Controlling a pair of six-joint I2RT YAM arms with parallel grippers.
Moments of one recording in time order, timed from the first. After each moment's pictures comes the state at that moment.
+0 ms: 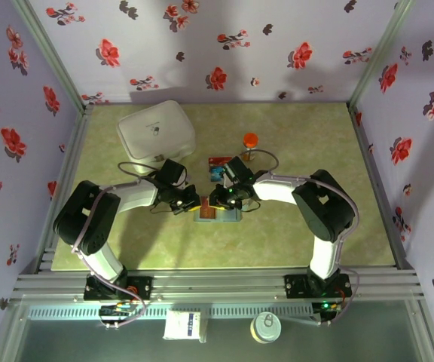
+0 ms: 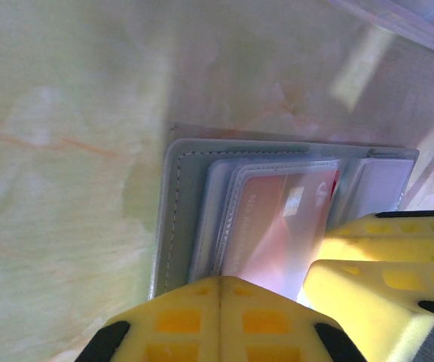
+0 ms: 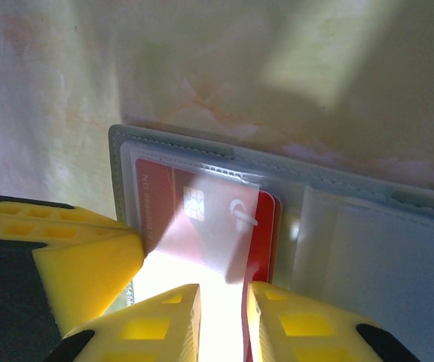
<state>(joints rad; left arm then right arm) -0.56 1.69 0.82 -0.23 0.45 -0.83 0.72 1.85 1.03 -0.22 -0.46 0.80</state>
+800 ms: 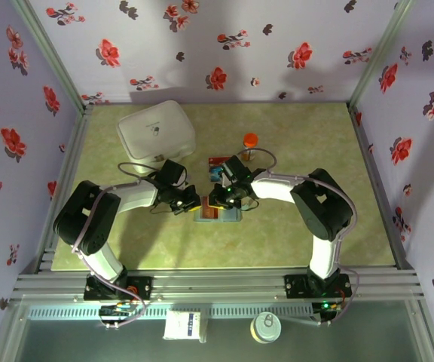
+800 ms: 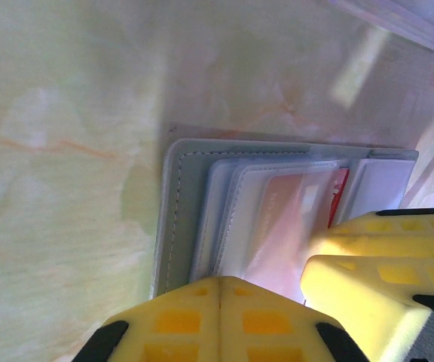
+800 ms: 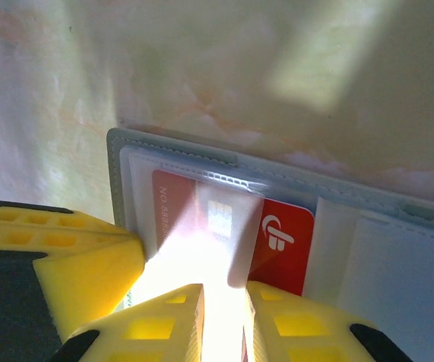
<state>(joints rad) -0.56 1.69 0.82 -0.21 0.45 -0.83 0.72 1.87 1.07 -0.28 -0.44 0.78</state>
